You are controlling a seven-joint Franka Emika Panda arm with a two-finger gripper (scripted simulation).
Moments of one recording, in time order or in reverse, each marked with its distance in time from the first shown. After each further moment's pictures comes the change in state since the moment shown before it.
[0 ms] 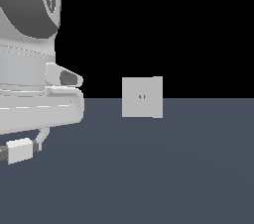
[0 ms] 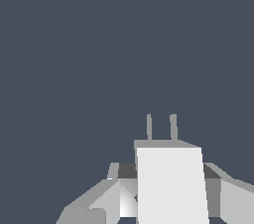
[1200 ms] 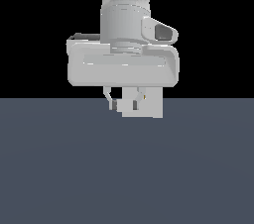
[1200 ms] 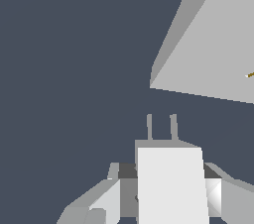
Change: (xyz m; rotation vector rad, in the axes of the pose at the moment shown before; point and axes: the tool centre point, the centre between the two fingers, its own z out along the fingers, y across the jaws) arm -0.083 0.149 -0.090 -0.133 0.003 0.701
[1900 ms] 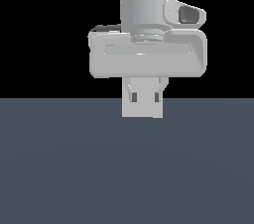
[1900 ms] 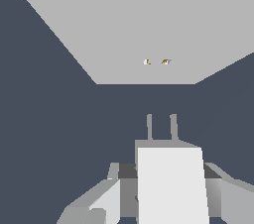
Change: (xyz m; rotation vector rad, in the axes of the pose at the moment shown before) arm -0.011 0.039 -0.018 -0.032 -0.002 0.158
